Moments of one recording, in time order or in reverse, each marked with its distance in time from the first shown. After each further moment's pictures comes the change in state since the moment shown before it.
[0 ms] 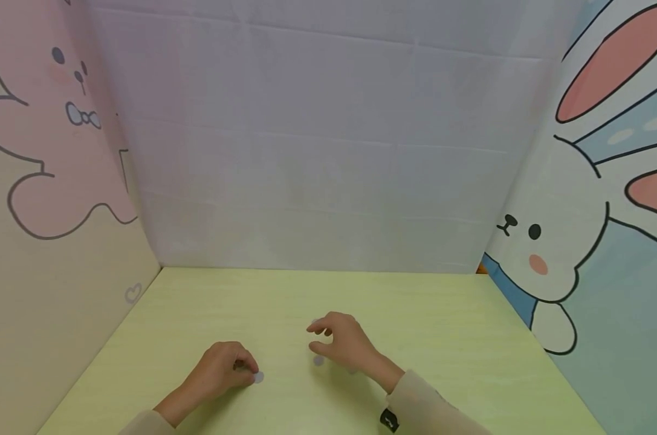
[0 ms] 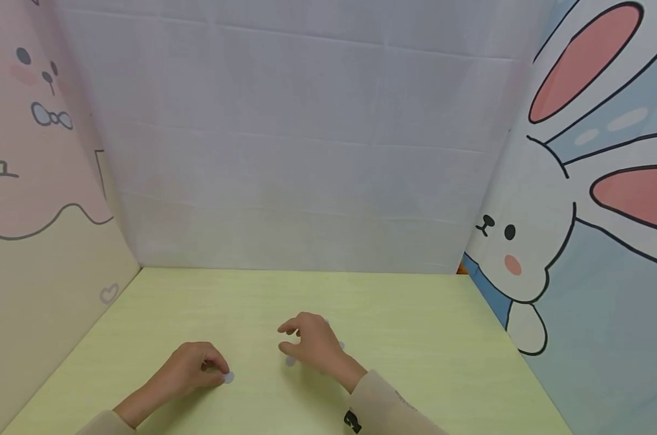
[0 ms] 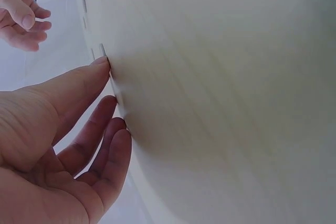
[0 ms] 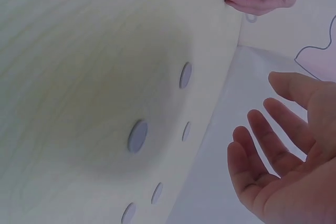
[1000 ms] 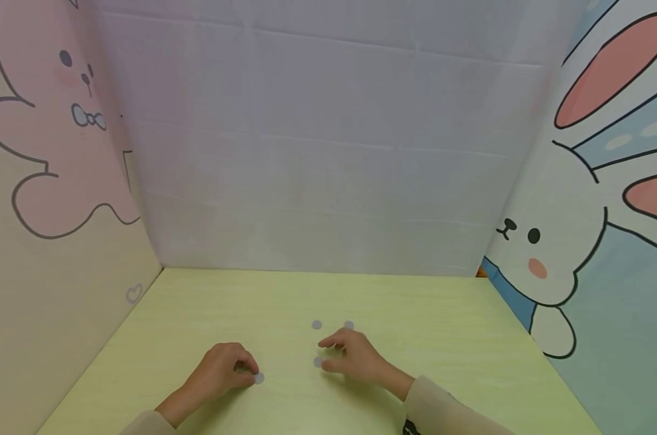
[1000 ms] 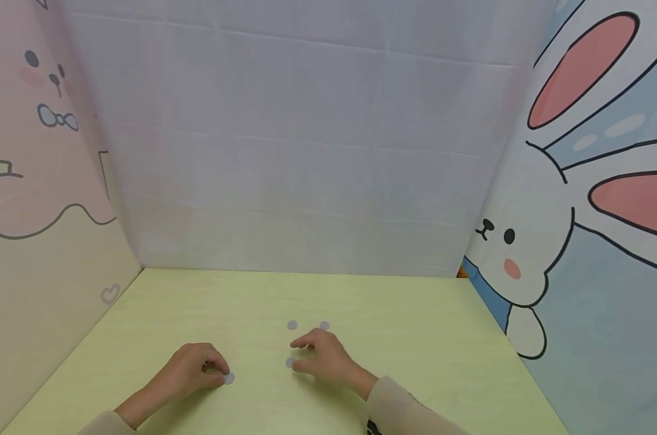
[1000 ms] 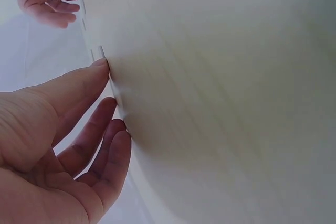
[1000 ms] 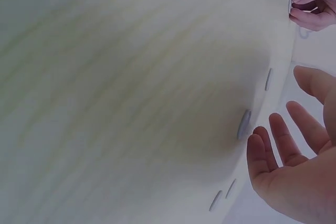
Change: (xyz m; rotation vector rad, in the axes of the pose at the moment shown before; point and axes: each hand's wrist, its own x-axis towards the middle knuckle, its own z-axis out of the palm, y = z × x) left_hand 0.000 0.003 0.000 0.016 0.009 0.001; right_hand -0.023 0.037 0.010 0.202 -0.093 0.070
